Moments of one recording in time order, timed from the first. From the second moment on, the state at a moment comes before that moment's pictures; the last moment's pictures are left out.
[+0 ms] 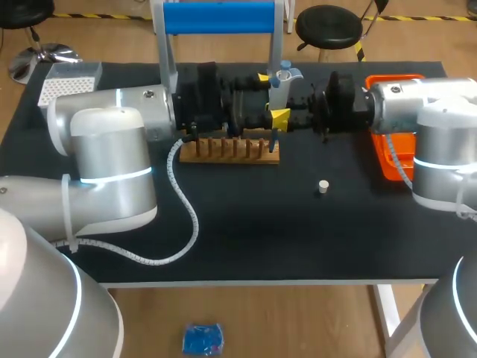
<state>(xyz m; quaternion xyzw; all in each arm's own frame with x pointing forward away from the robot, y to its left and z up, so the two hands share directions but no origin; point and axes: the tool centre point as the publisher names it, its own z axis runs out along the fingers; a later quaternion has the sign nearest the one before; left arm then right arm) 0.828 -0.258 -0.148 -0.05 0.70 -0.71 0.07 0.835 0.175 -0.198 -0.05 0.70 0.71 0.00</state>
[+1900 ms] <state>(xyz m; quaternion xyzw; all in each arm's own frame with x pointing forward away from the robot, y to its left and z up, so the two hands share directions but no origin) 0.829 -0.258 -0.148 -0.05 0.70 -0.71 0.07 0.924 0.055 -0.217 0.01 0.76 0.63 0.12</state>
